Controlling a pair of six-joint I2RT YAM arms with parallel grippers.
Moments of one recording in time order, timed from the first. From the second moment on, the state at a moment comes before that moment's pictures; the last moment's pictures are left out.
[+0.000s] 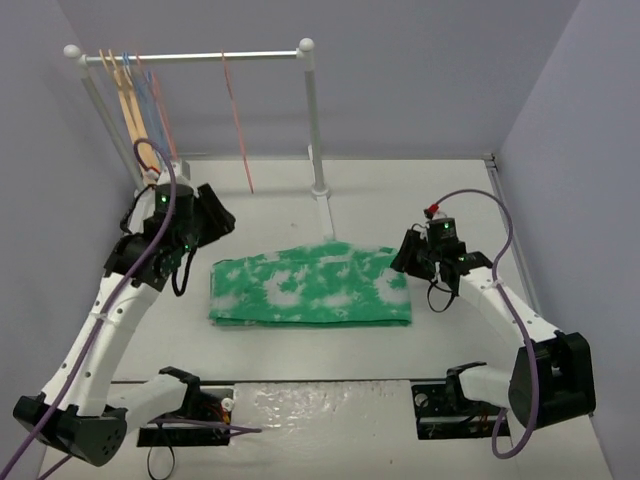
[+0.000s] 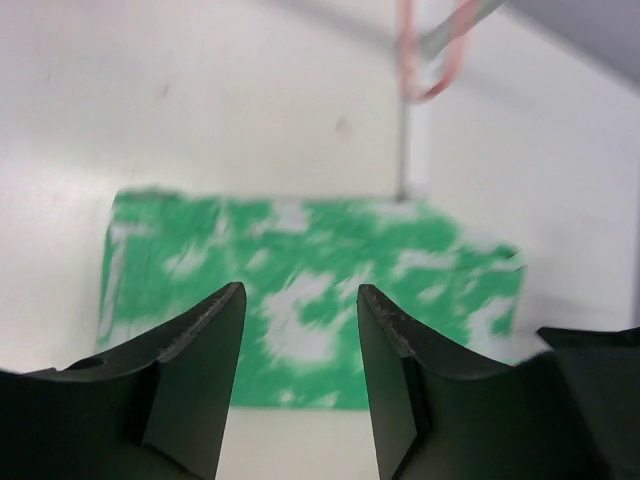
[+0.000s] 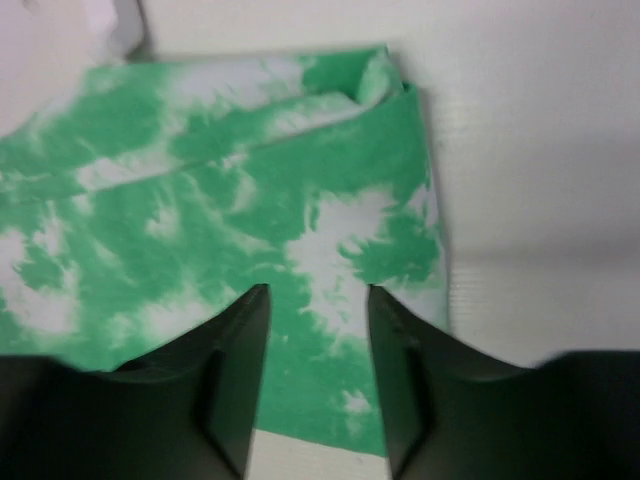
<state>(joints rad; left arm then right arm) -0.33 1.08 1.27 -0.77 -0.14 -0.64 0.24 1.21 0.73 -0.36 -0.12 0.50</state>
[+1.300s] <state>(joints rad) -0.35 2.10 2.50 -0.58 -0.61 -0.12 0.22 1.21 1.03 -0.54 -0.06 0.35</state>
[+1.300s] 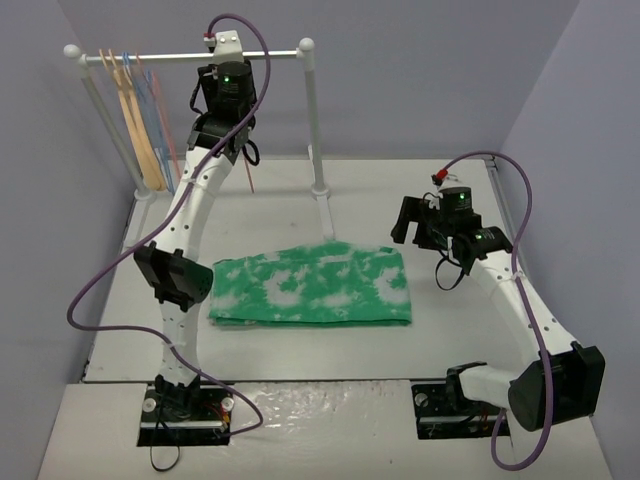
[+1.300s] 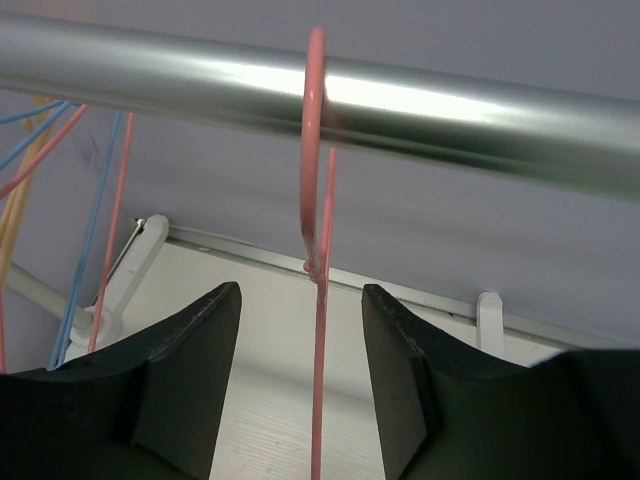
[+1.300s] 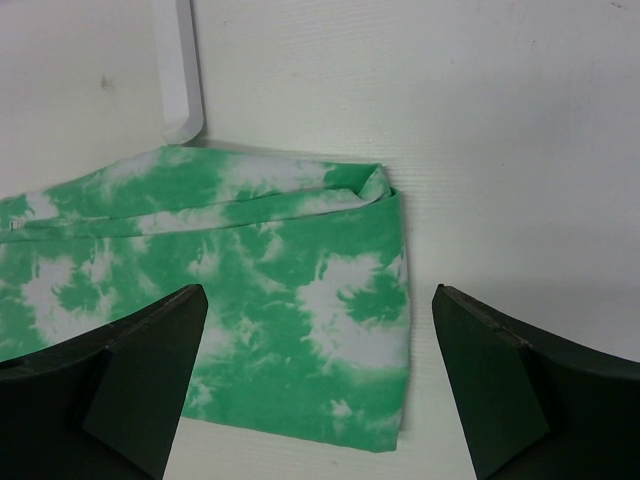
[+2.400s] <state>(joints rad) -0.33 2.08 2.51 -0.56 -0.54 -0.09 0.20 1.19 1.00 -0.55 -0.06 0.33</state>
